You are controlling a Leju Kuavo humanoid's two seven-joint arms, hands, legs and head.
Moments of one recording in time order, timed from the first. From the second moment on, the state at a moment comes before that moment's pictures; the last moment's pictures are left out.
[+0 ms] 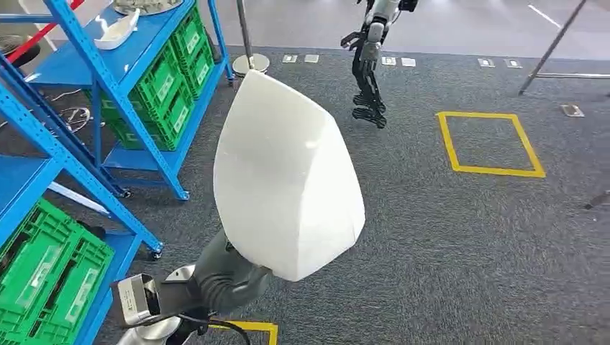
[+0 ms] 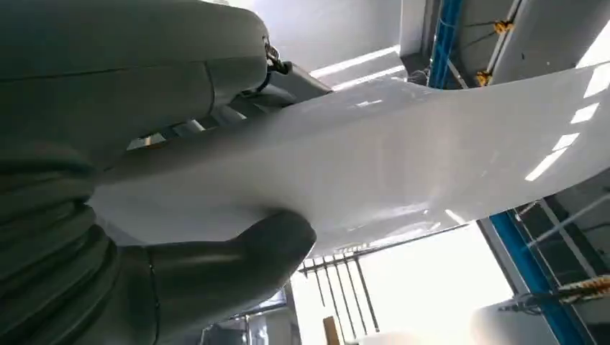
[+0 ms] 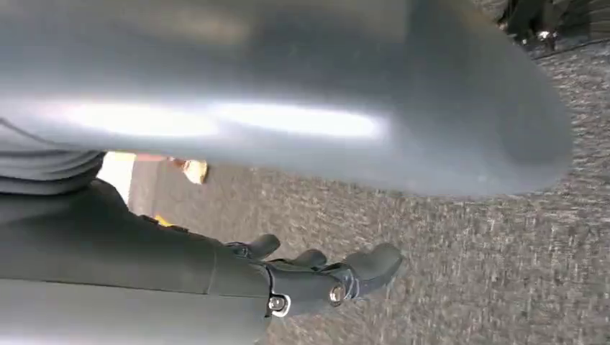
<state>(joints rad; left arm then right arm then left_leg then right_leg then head) -0.19 0.03 -0.61 -1.69 0.16 -0.29 -0.57 -0.06 -0.07 -1.16 -0.20 1.27 0.00 0.17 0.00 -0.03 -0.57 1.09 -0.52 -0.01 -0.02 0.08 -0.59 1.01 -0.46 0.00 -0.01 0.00</state>
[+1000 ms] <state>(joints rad) -0.22 0.03 -0.61 -1.68 0.18 -0.31 -0.57 -0.06 -0.02 -1.22 -0.20 1.16 0.00 0.13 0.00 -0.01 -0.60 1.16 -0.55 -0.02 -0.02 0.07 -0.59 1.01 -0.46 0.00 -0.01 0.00</state>
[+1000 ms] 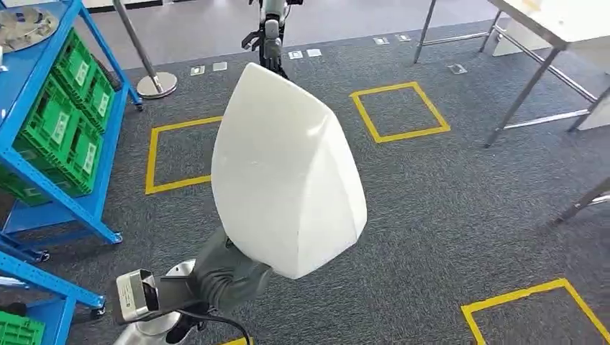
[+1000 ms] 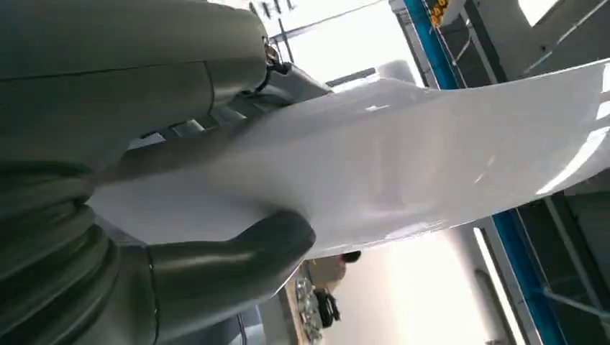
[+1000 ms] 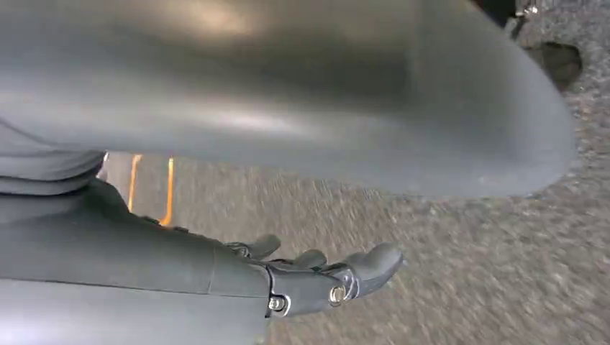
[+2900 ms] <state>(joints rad) -0.23 0.06 -0.63 -1.68 0.19 -0.34 -0.55 -0.06 0.00 -1.25 -0.20 1.16 0.00 0.13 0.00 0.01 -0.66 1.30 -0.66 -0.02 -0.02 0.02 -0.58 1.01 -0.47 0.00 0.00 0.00</state>
